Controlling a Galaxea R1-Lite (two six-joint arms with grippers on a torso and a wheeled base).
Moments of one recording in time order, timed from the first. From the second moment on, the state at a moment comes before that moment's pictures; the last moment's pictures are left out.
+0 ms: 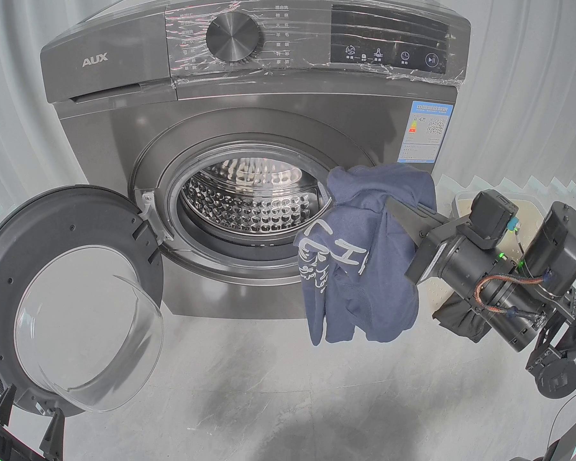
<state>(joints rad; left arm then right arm) -0.01 0.02 -0.02 0.01 0.00 -0.04 0.72 1.66 -0.55 -1.33 -0.15 0.11</state>
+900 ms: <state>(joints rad) 0.00 0.02 -0.02 0.00 0.00 0.02 0.73 1.73 -0.60 -1.33 -0.15 0.12</state>
